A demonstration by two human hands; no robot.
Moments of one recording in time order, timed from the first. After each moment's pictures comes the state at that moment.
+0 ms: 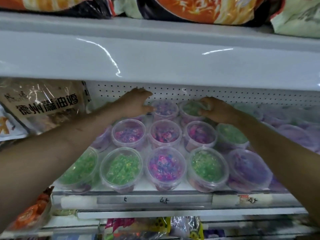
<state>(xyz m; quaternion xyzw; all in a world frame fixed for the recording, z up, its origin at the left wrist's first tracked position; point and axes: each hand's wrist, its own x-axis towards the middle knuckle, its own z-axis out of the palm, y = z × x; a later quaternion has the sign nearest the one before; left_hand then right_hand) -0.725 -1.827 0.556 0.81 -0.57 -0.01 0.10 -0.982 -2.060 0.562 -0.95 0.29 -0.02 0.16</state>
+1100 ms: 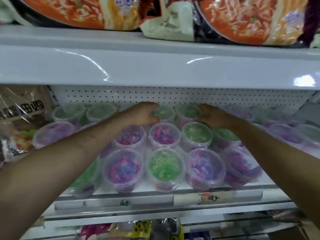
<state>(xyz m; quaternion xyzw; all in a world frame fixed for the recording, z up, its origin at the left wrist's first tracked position) -0.852 -1.918 0.558 0.80 -0.57 -0.10 0.15 -1.078 -2.137 0.560 -0.94 0.29 -0.01 0.15</state>
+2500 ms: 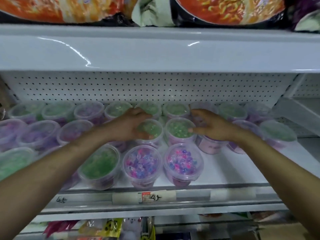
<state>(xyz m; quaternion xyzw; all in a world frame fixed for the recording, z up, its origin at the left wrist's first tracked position) -0.982 -1.973 0.536 0.78 -0.60 -0.10 0.14 -1.229 -2.227 0.539 -0.95 0.19 -0.05 0.24</state>
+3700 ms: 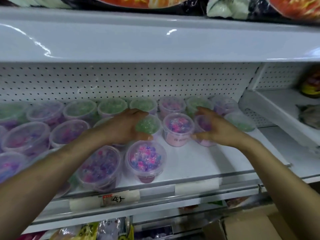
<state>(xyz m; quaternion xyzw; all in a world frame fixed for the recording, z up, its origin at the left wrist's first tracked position) -1.076 -2.051 0.549 0.77 -0.62 -0.09 0.12 -1.344 -2.297 0.522 -0.93 0.23 -0.11 0.26</state>
